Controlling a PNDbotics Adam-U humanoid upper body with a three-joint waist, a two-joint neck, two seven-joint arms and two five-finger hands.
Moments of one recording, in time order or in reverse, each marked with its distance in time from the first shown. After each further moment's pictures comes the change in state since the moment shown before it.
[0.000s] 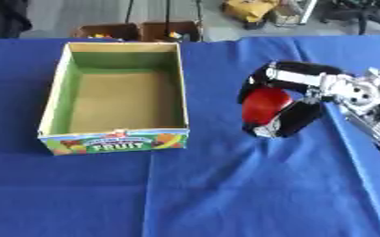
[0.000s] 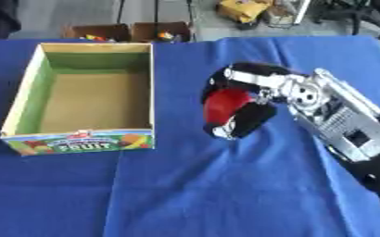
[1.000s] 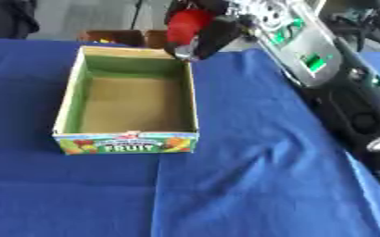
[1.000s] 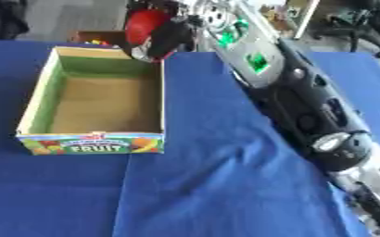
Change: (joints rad) left arm -0.011 0.001 -0.017 0.000 0.013 -0.006 -0.017; right arm -0.377 0.368 -0.041 0.461 0.188 -0.051 -0.059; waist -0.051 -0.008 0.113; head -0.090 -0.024
